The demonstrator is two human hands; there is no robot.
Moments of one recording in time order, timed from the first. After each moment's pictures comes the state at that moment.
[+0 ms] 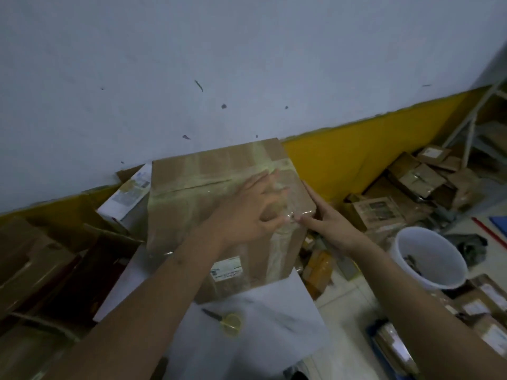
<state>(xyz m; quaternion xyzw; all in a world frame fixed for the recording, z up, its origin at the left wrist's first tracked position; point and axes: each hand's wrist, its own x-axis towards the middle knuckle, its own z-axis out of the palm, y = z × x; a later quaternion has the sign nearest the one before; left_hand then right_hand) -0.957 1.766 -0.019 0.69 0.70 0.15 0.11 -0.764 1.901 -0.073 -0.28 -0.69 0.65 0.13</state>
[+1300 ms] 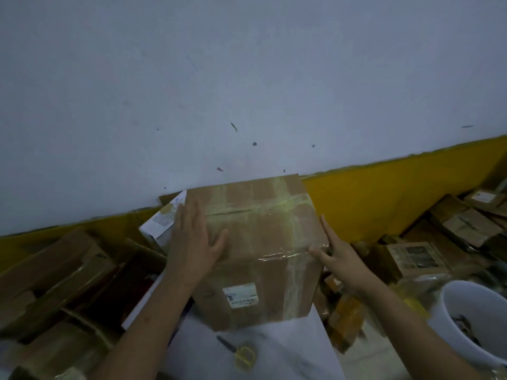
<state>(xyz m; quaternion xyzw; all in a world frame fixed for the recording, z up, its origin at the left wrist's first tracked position) -0.991 1.681 -0.031 0.37 0.90 0.22 -0.04 -0.768 1.900 -0.074 -0.29 -0.80 0.51 0.13</state>
